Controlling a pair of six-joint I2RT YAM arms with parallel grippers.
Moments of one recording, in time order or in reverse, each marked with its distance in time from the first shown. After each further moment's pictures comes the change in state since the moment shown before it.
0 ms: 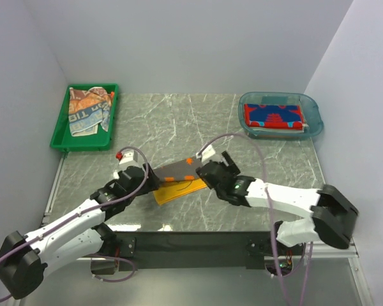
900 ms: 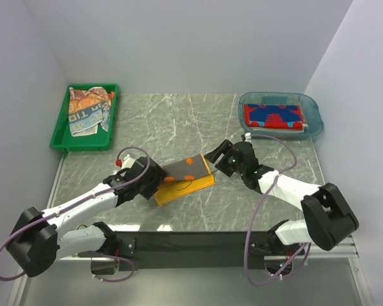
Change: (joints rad) left arm 0.000 0.222 0.168 -0.124 0.133 -0.652; right arm -0.480 -0.042 -0.121 0.355 -0.781 1.082
